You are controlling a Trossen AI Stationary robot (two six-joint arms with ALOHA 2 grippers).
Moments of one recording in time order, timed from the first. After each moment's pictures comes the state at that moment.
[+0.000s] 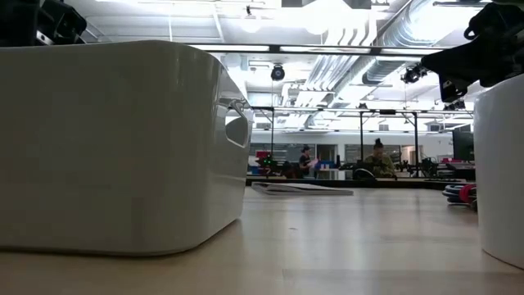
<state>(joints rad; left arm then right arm) 0.08 0.05 0.01 0.03 -0.14 -0.01 0.26 0.02 0.01 0.04 0.28 0.08</state>
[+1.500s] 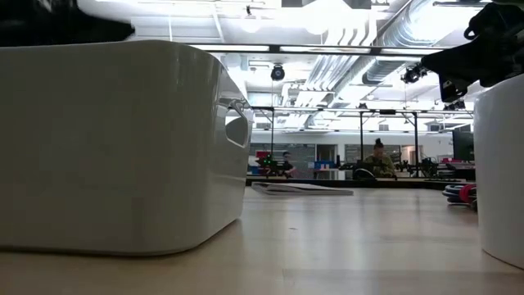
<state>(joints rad) 0.08 0.06 0.04 0.27 -0.13 -0.05 0.26 0.02 0.01 0.04 0.28 0.08</state>
